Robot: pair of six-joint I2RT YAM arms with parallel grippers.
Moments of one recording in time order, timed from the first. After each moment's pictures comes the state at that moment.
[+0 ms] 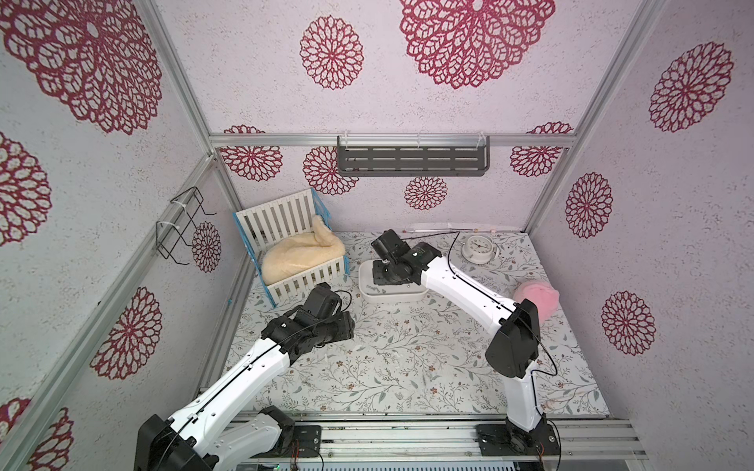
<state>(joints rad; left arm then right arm) -0.56 1.09 0.89 -0.72 -0.01 -0.70 0.78 1.98 1.91 -0.92 0.15 0.60</state>
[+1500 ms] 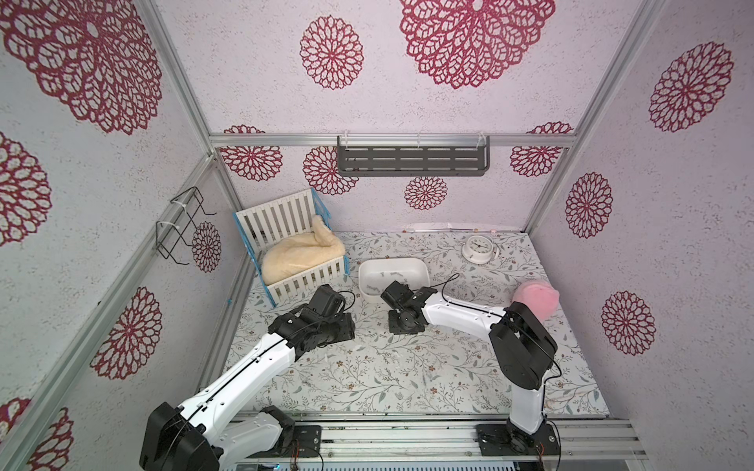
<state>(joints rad) -0.56 1.14 0.88 -0.72 -0.02 -0.71 0.79 1.92 1.38 -0.74 0.11 0.73</state>
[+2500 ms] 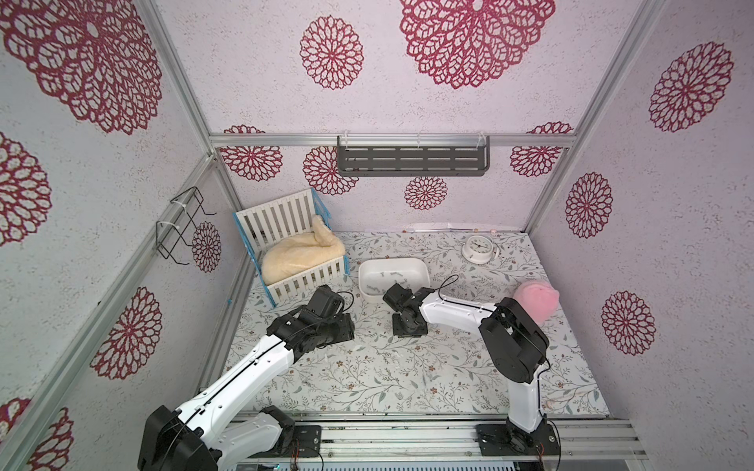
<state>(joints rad) -0.56 1.13 0.88 -0.72 -0.02 -0.72 0.76 1.98 1.37 -0.76 0.11 0.72</state>
